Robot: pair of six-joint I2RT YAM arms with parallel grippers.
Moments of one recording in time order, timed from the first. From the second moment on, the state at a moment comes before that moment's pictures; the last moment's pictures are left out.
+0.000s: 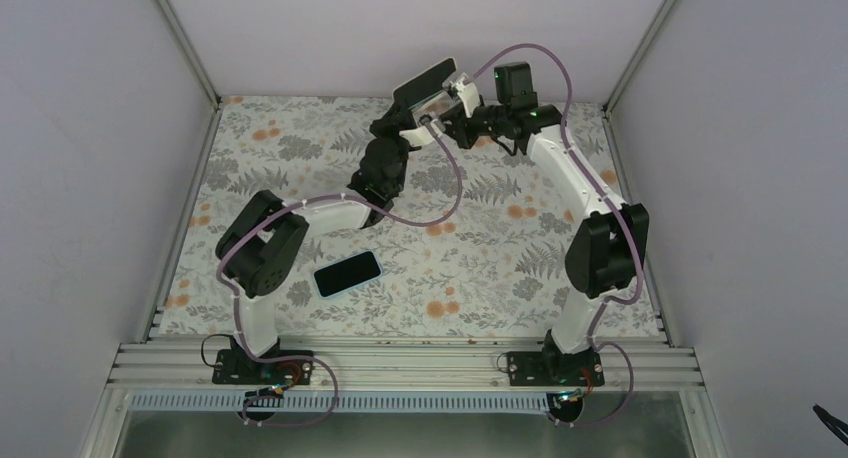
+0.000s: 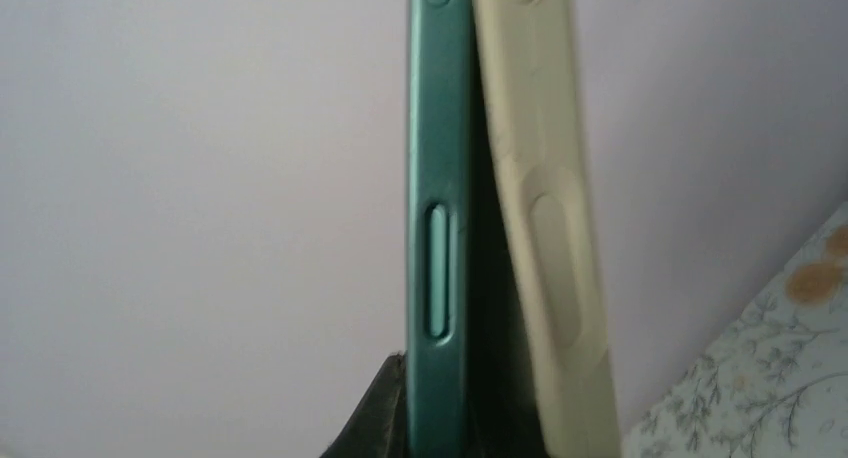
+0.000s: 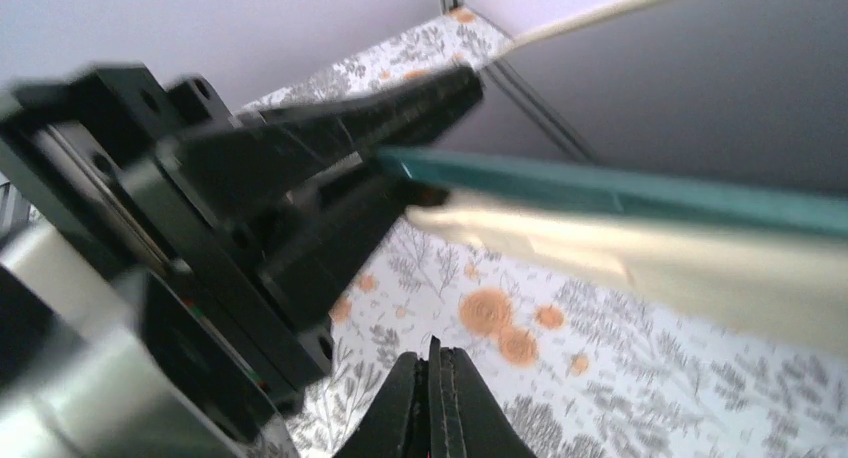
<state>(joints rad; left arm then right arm) -0.69 1.93 1.21 0.99 -0.59 1.13 0.33 1.82 1.72 -0.56 -0.75 -0.33</state>
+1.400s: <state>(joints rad) -0.82 1.89 1.10 1.39 -0.71 1.27 0.24 1.76 1.66 -0.42 -0.91 0.06</state>
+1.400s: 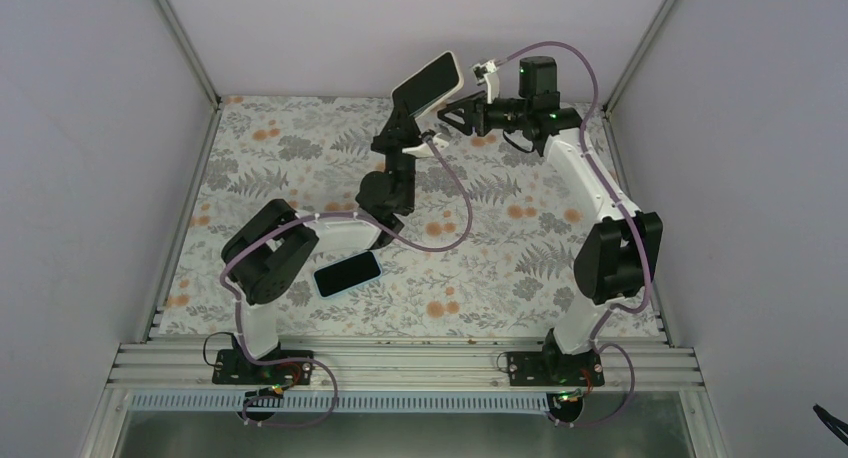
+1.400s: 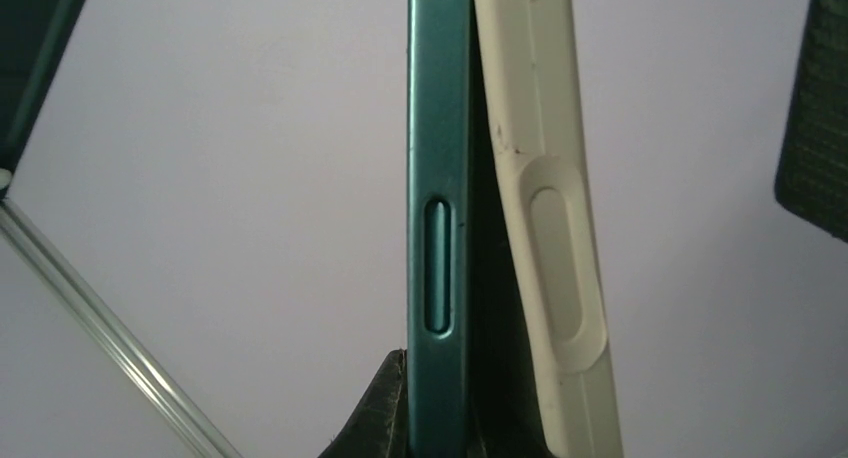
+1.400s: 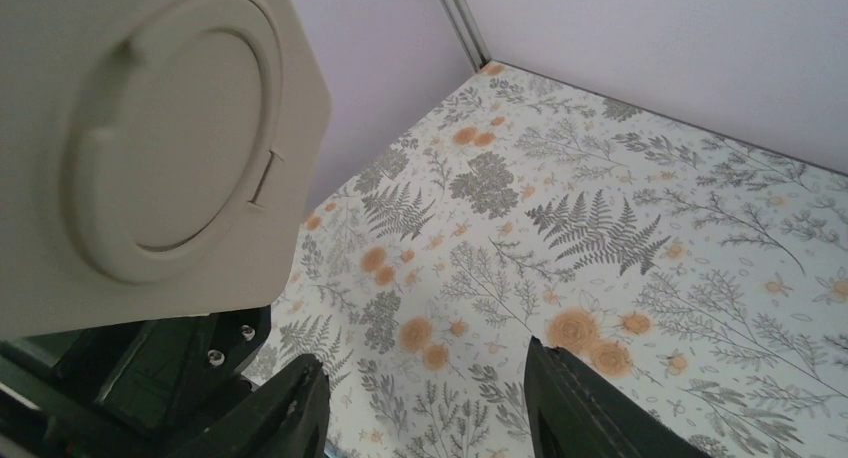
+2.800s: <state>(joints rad) -0.81 2.02 1.27 1.42 -0.78 1.19 0.28 1.85 1.66 -0.09 -1.17 0.13</state>
